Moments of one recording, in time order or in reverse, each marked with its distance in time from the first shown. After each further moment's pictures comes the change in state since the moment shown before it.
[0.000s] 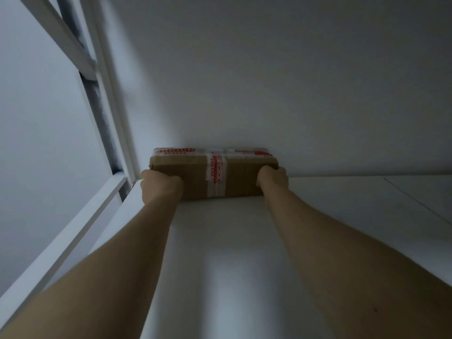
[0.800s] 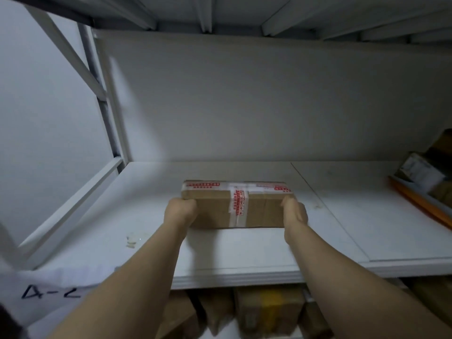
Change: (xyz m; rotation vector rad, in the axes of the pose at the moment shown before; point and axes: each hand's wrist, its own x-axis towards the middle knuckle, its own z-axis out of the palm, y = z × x) left_hand -0.336 0.006 -0.044 0.035 -0.221 -0.017; right_hand -0.166 0.103 -0.312 0.127 0.058 0.131
